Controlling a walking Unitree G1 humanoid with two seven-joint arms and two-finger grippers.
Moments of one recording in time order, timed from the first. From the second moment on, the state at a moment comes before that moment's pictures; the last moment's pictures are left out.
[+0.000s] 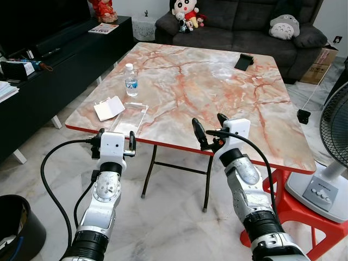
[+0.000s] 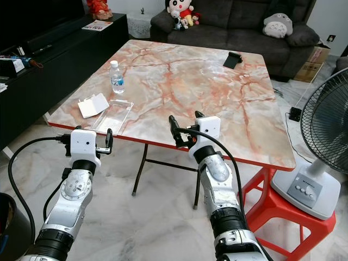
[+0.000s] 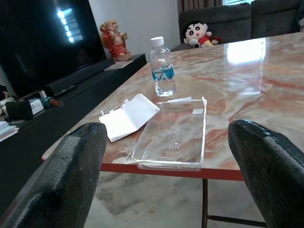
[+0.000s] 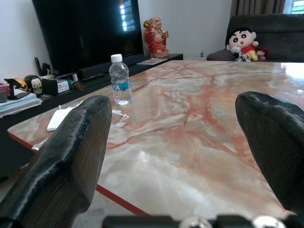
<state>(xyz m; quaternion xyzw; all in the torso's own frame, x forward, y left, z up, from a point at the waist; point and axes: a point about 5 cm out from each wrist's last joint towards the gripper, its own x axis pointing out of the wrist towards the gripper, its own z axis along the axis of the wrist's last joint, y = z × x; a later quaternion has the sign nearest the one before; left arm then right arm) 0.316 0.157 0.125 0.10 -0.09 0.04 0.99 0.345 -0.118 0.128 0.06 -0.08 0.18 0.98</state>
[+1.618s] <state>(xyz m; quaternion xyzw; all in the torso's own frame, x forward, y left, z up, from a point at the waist) 0.314 0.182 0.138 0.09 -0.11 0.10 0.99 0.346 -0.101 0.134 0.07 -0.08 0.22 0.97</state>
